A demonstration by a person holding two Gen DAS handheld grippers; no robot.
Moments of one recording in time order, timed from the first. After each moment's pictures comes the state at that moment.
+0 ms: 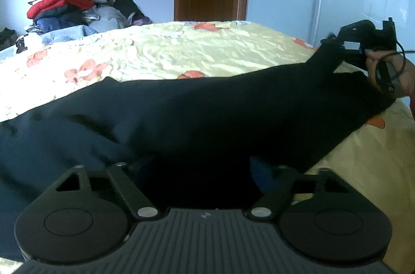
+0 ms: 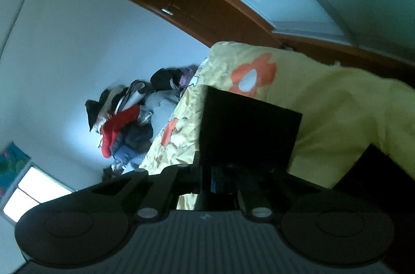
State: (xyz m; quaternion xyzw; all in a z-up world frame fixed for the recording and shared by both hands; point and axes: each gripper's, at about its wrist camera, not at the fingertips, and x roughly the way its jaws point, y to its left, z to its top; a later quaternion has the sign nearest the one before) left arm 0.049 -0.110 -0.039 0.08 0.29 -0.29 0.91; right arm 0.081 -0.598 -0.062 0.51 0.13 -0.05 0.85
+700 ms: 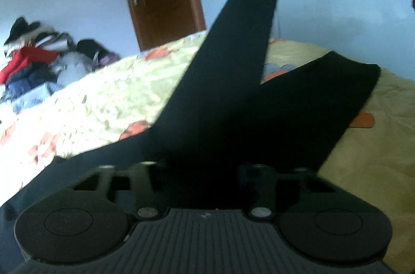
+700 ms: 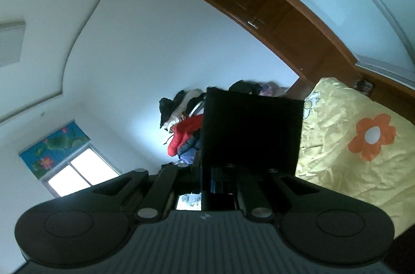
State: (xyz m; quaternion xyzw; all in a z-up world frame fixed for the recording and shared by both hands) left arm 0.050 -0.197 -0.026 0.19 0.22 -0.34 0.89; right arm 0.076 -0.561 0.069 0.45 0.04 0.07 0.89
